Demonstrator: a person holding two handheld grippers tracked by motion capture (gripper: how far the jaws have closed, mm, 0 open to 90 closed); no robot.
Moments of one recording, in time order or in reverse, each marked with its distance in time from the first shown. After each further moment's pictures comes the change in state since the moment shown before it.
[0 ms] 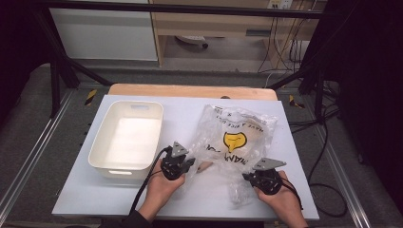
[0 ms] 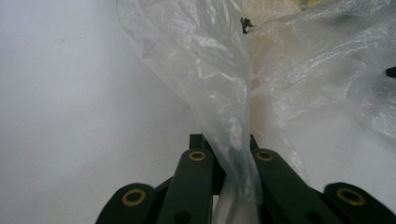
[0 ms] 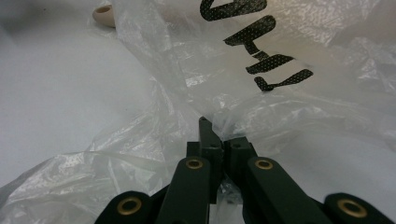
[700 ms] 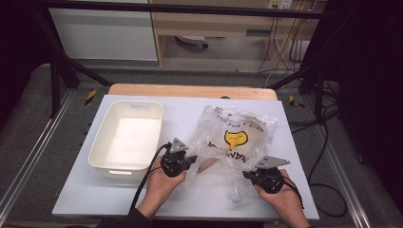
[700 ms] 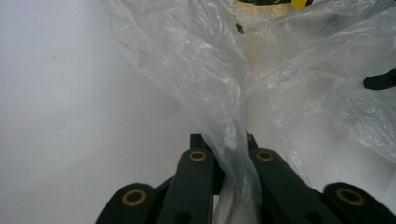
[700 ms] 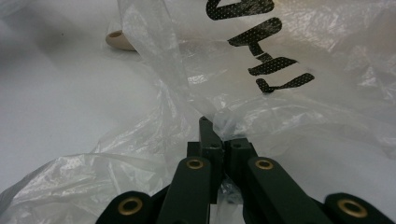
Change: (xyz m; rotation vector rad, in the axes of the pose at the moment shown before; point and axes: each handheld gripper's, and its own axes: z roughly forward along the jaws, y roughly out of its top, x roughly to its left) left arm 0.000 0.013 -0.008 -0.024 -0.051 -0.027; right arm -0.001 0.007 -0.009 -0.042 0.019 0.015
